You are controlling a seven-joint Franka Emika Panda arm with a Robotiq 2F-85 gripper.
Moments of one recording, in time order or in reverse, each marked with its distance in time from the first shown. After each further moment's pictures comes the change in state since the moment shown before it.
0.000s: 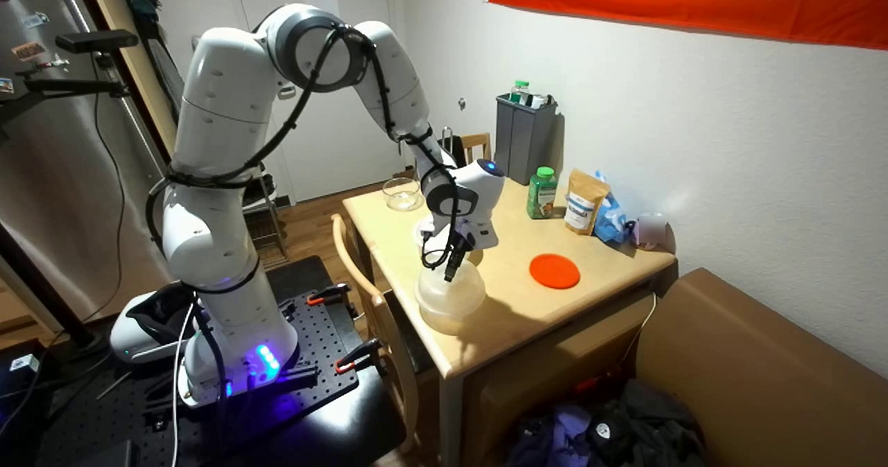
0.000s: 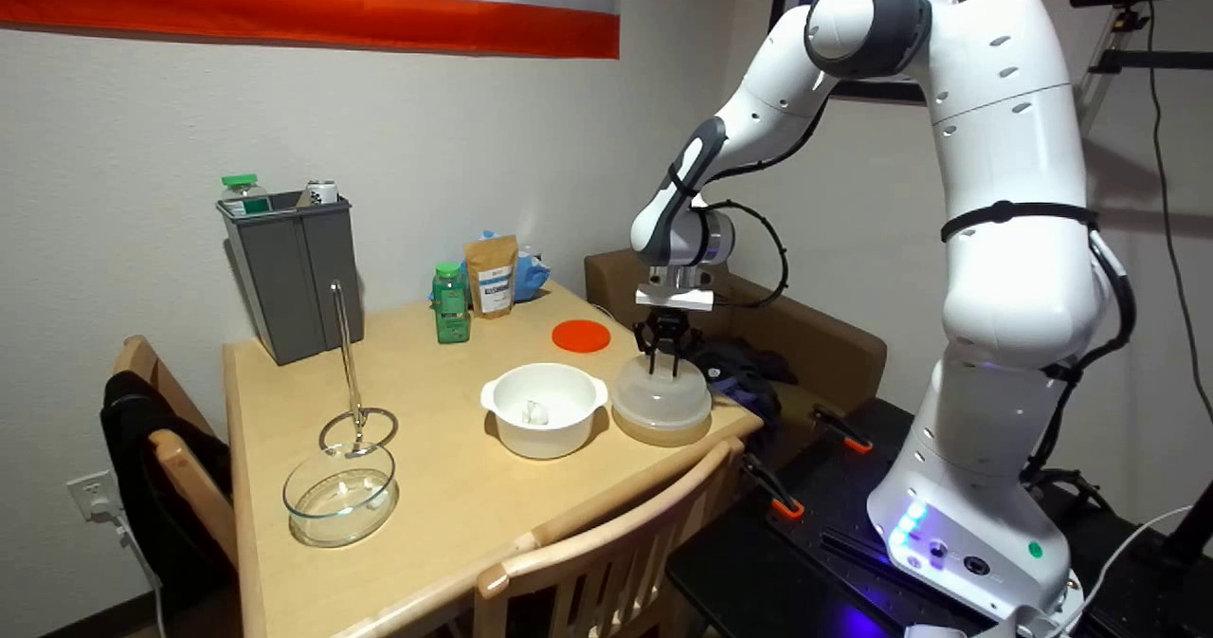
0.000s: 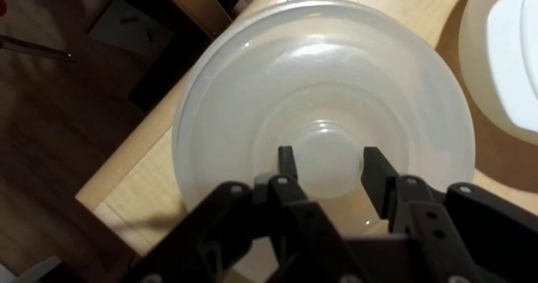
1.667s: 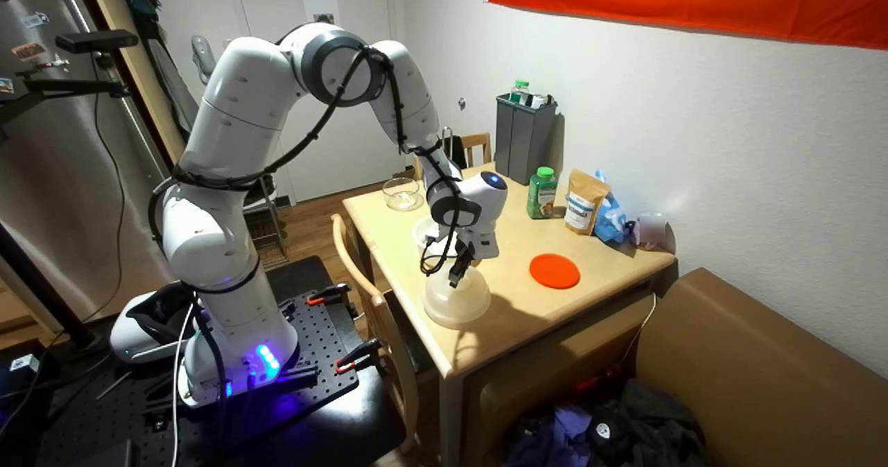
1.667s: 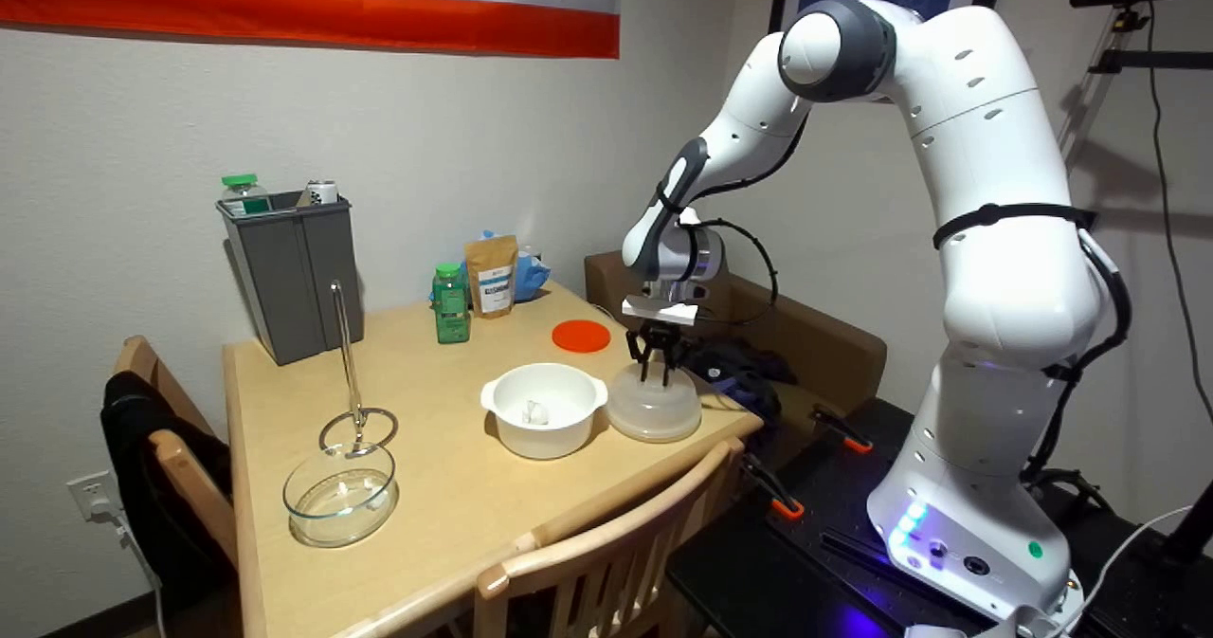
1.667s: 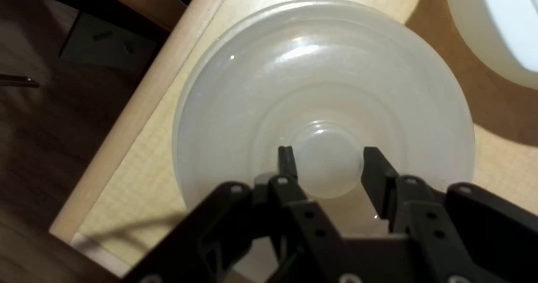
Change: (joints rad) arm 0.008 0.109 -0.003 0.071 0.064 0.061 0.104
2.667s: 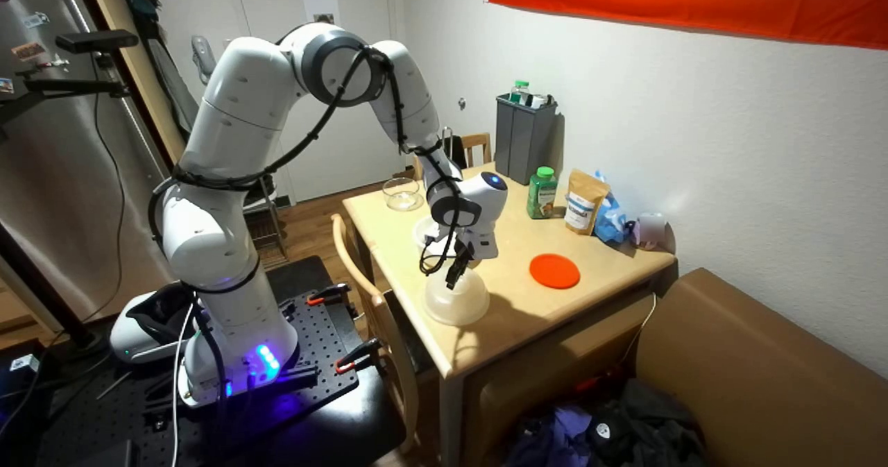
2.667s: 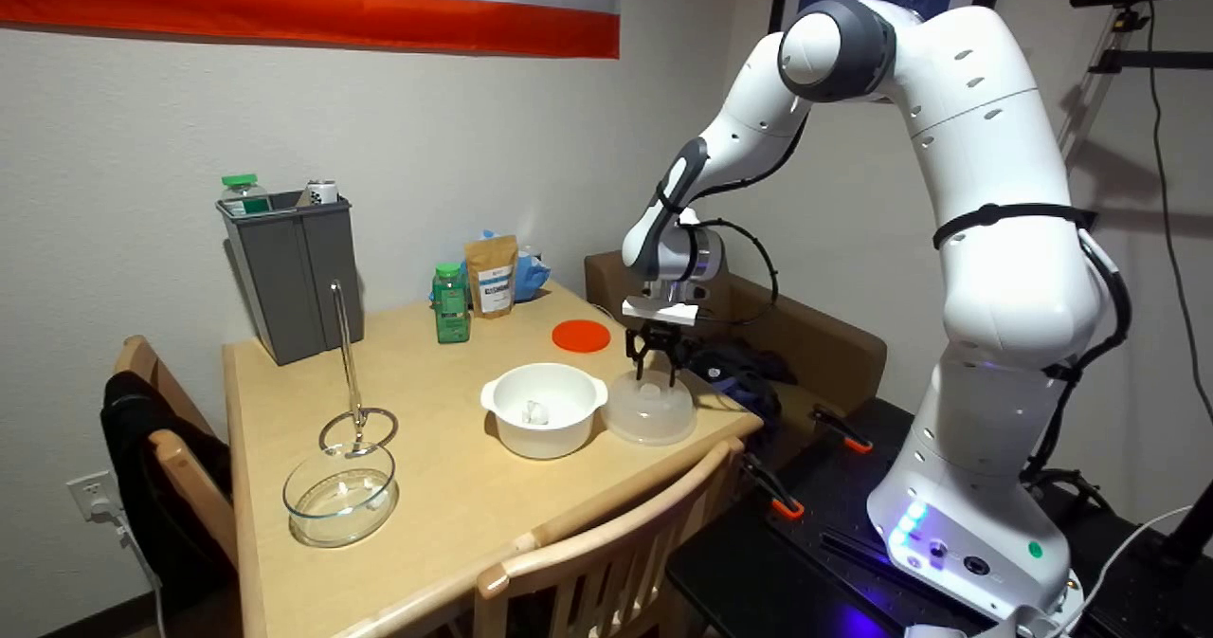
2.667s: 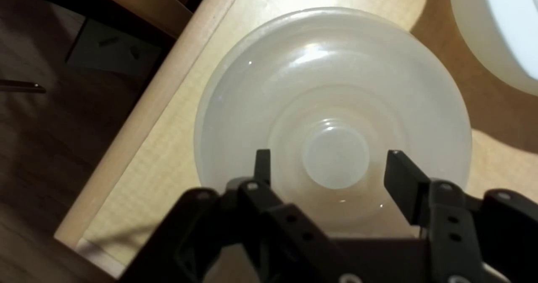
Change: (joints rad) arm 0.000 0.001 0.000 0.001 0.000 -0.019 0.000
